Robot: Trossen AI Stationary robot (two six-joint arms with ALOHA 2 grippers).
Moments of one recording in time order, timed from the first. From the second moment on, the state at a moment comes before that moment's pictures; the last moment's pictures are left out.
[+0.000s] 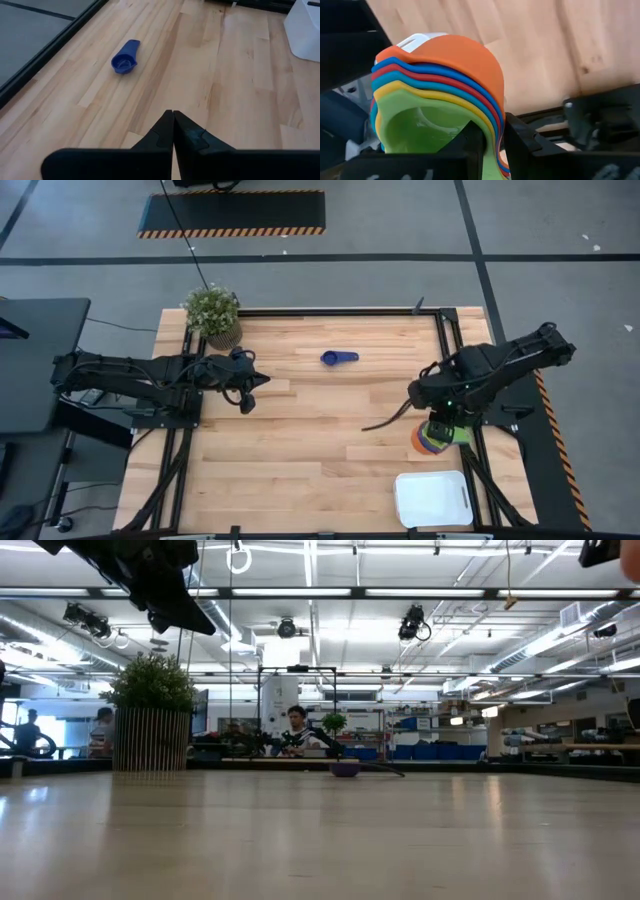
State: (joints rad) left arm -0.01 0.88 0.66 -0.36 -0.26 -0.21; right arm 0.34 1.23 1.32 -1.53 -0.32 0.78
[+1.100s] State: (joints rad) left arm -0.01 0.88 0.66 -0.36 -0.27 -0.19; right arm 0.76 1.42 1.32 -1.25 -0.28 1.33
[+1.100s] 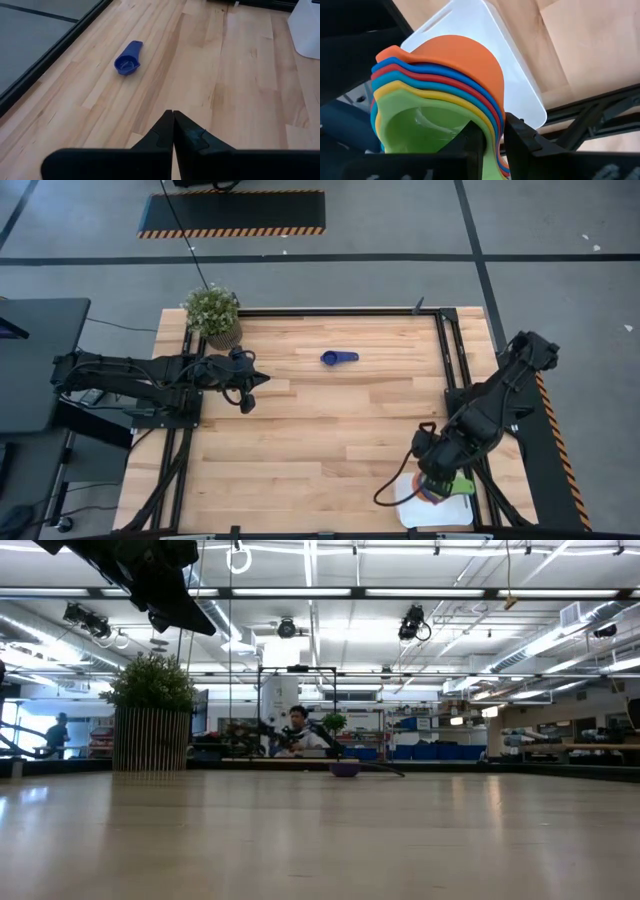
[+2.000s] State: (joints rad) left arm -0.01 0.88 0.66 -0.36 -0.27 -0.19; right arm 0.78 1.57 1.26 -1.19 -0.31 1.31
